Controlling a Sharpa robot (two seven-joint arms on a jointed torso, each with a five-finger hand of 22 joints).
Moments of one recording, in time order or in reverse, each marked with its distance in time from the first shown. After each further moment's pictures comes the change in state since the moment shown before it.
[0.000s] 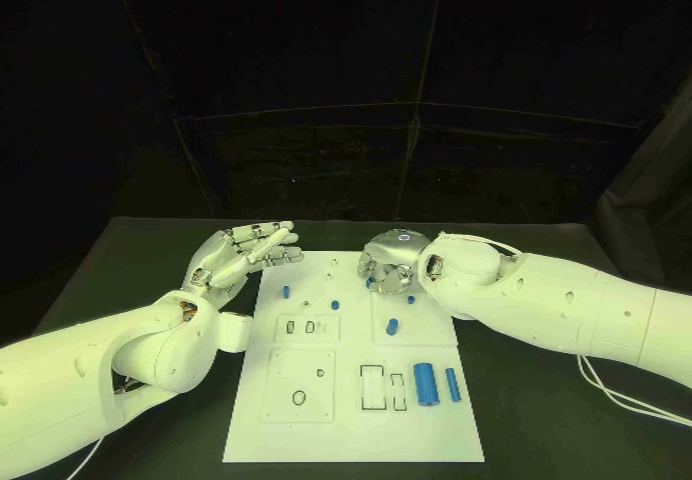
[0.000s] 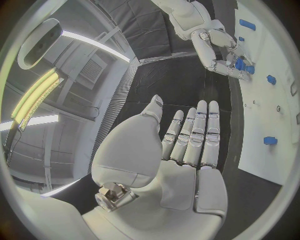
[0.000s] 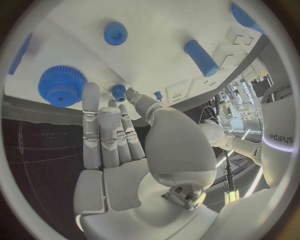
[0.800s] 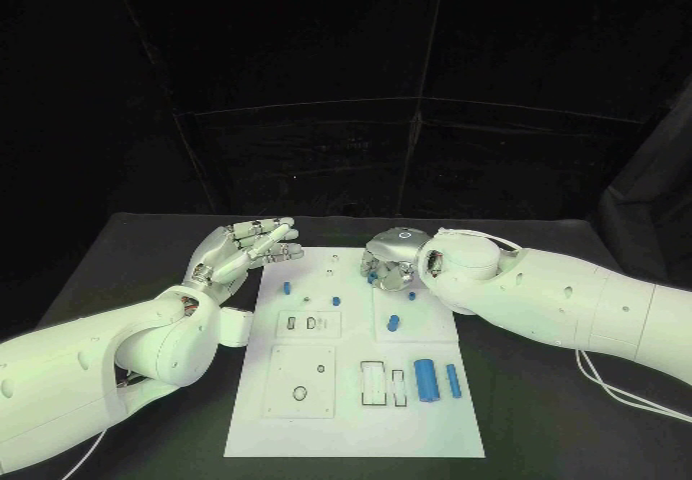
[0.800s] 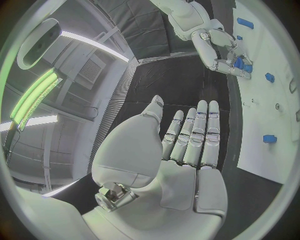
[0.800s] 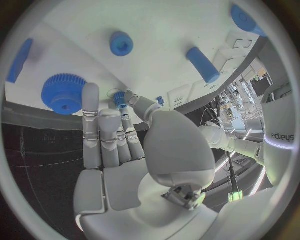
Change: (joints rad) left arm 0.000 0.001 0.000 -0.011 0.000 0.002 -0.006; left_hand 0.004 0.004 0.004 -0.004 0.000 0.000 0.000 -0.001 0.000 -0.002 -0.002 -0.004 0.000 0.004 0.004 0.000 0.000 0.000 0.006 0.001 -0.004 -0.002; right arm 0.002 0.010 0.002 -0.018 -0.003 0.046 -0.001; right_hand 0.005 0.005 0.012 0.012 0.005 0.018 -0.011 0.000 0.003 0.019 -0.007 0.000 0.001 0.000 0.000 0.023 0.023 0.000 -0.004 -0.004 0.013 0.007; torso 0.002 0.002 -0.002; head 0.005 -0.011
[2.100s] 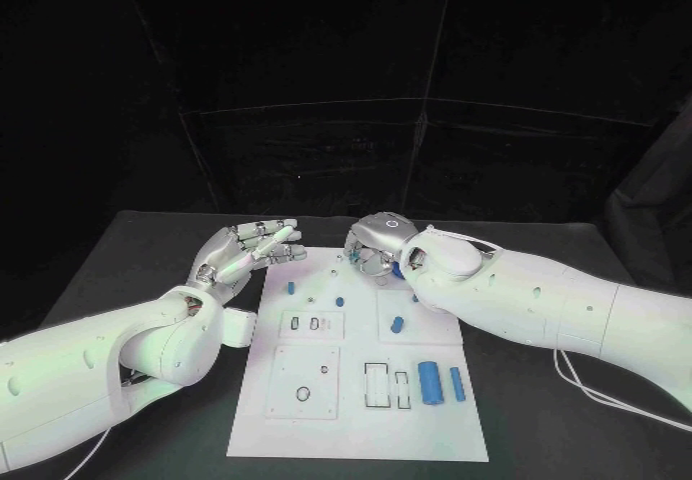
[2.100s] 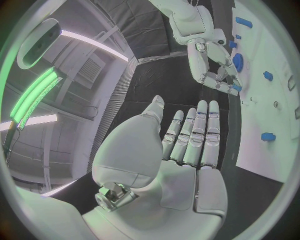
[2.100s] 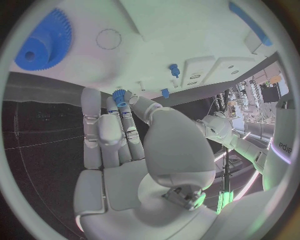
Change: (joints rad) left arm 0.000 0.005 0.000 -0.006 0.000 0.006 -0.002; left_hand 0.004 0.004 0.003 -0.008 0.000 0.000 0.000 0.000 0.000 0.000 0.000 0.000 0.000 0.000 0.000 -0.004 0.000 0.000 0.003 -0.003 -0.004 -0.001; right arm -0.002 0.108 -0.001 -0.087 -0.013 -0.242 -0.037; right_hand 0.051 0.040 0.058 -0.006 -0.045 0.087 -0.038 0.033 0.013 0.104 0.007 0.054 0.022 0.009 -0.027 0.137 0.150 0.000 0.029 -0.029 0.104 0.111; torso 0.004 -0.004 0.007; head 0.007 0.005
